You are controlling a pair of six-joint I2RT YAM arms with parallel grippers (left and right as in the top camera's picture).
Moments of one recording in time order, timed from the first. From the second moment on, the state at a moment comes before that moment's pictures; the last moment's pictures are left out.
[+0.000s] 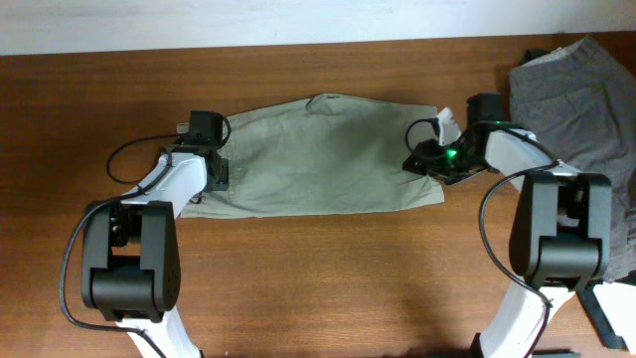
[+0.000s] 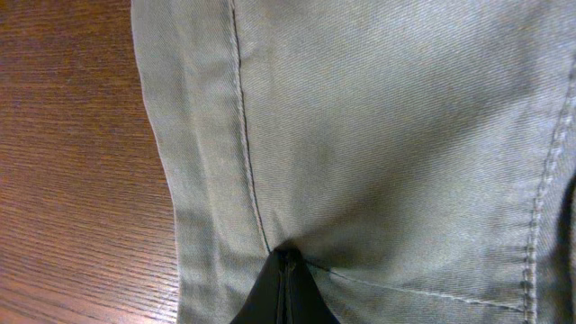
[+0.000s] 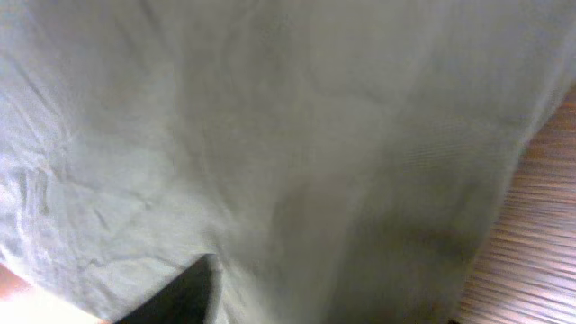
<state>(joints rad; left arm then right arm) -0.09 1.98 1.21 -0.49 -0.34 -0.02 -0.08 2.05 1.30 -0.61 -0.58 0.04</state>
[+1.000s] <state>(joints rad) -0.09 0.98 1.33 -0.72 -0.21 -0.23 0.76 2.16 1.90 -0.88 0.19 0.10</state>
